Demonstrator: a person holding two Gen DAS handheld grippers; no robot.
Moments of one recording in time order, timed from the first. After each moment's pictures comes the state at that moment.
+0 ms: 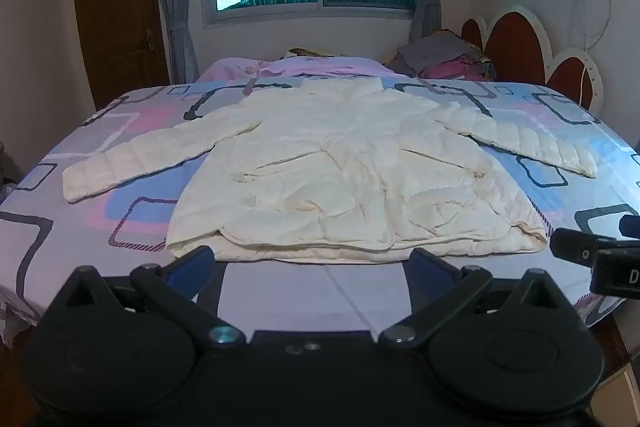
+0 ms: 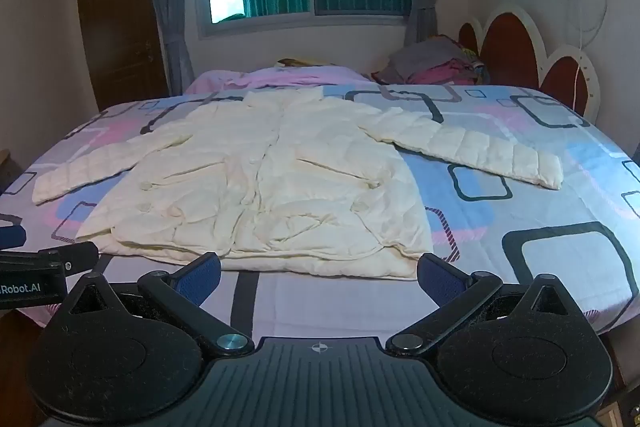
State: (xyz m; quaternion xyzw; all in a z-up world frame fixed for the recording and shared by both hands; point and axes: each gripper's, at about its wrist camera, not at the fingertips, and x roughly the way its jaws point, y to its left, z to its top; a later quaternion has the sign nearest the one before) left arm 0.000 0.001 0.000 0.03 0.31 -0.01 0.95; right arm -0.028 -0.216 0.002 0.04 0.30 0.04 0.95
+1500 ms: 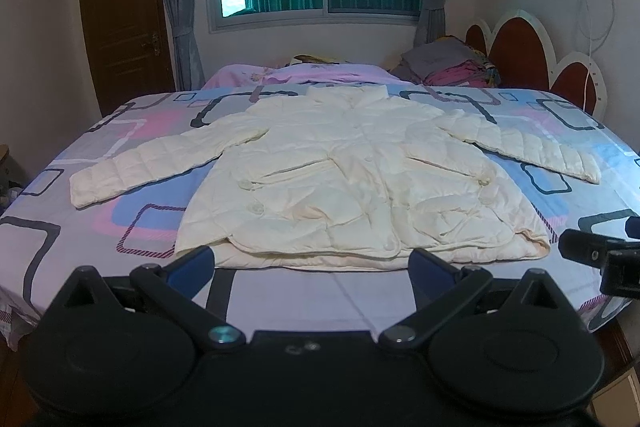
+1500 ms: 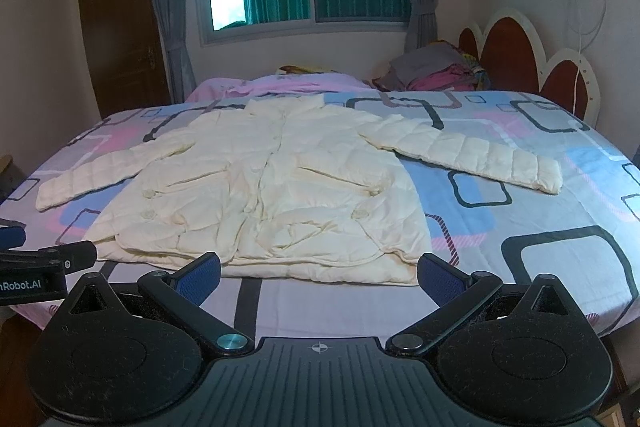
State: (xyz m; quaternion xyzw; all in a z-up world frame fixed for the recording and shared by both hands) left arm -0.001 0.003 0.007 0.03 0.30 -0.01 0.95; right arm -0.028 -0.216 0.011 0.05 0.30 0.04 0.95
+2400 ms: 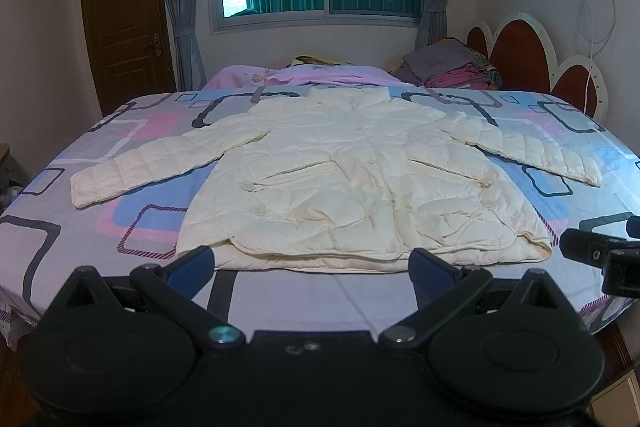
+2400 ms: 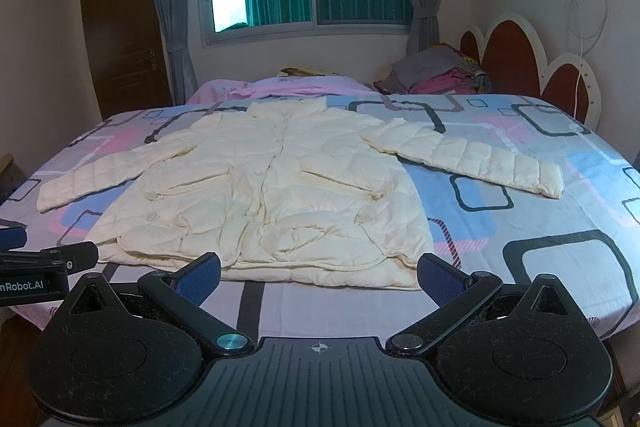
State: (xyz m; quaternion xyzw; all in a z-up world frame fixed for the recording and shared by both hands) left arm -0.001 0.007 0.008 0.03 0.30 -0.01 0.95; right arm -0.028 -0.211 0.013 0.05 0.30 0.04 0.95
